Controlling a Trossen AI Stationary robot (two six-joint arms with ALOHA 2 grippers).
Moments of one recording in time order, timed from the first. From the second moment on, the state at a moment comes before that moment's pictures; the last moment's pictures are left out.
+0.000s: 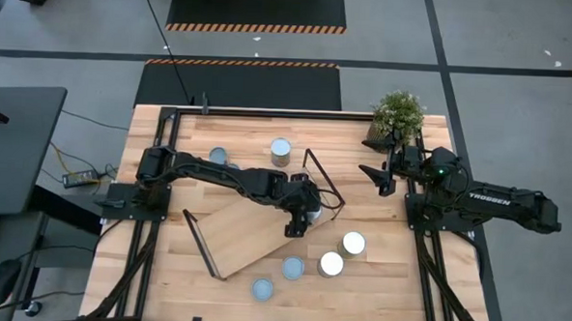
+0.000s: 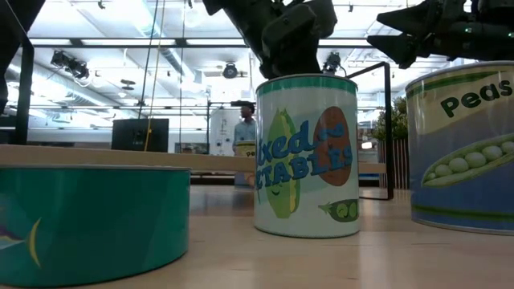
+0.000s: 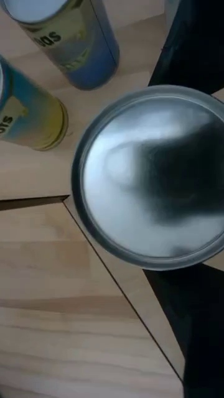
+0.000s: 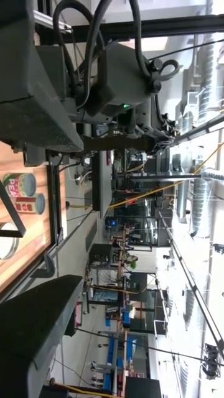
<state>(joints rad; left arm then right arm) -0.09 2.01 1.61 -0.50 -0.07 0.02 -0.38 0.45 0.18 0.54 -0.20 0.01</state>
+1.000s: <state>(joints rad) -0.11 2.00 1.83 -0.96 -0.25 0.07 -0.38 0.45 0.18 0.54 -0.20 0.01</state>
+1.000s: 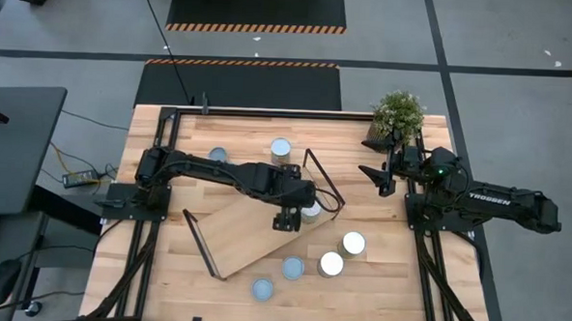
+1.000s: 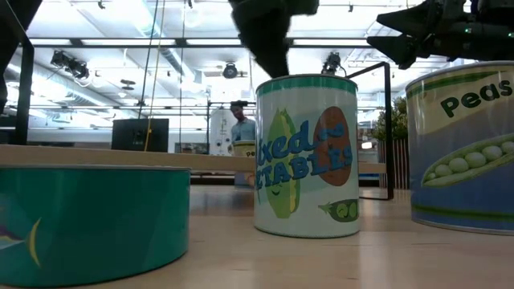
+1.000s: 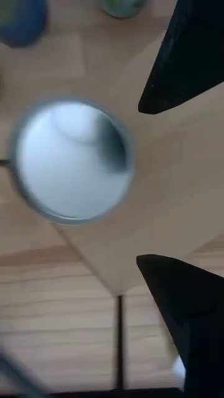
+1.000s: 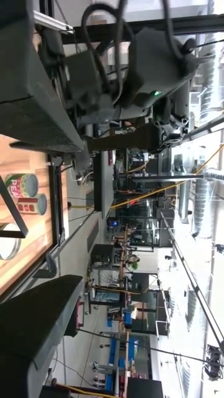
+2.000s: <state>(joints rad) 0.26 1.98 1.56 -1.08 -0.23 0.06 -0.38 0.45 0.18 0.52 -0.21 0.03</state>
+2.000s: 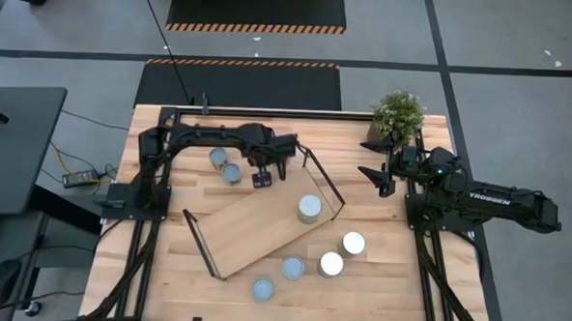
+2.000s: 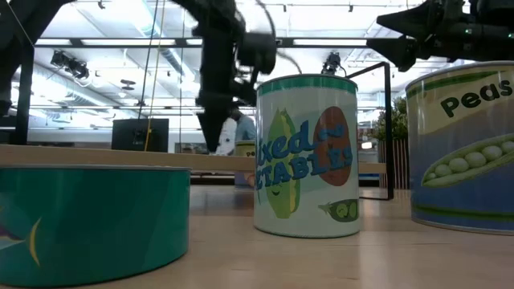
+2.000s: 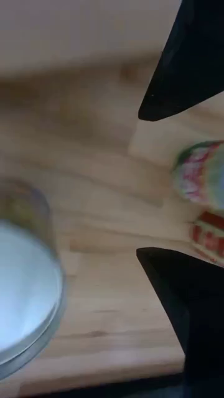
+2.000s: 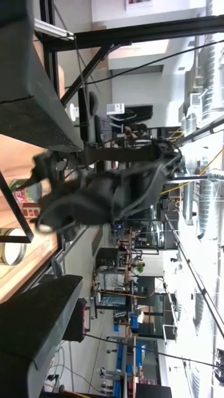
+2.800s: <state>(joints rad) 0.37 1.98 1.54 -0.88 -0.03 0.15 -0.38 0.45 0.18 0.53 -0.21 0.03</state>
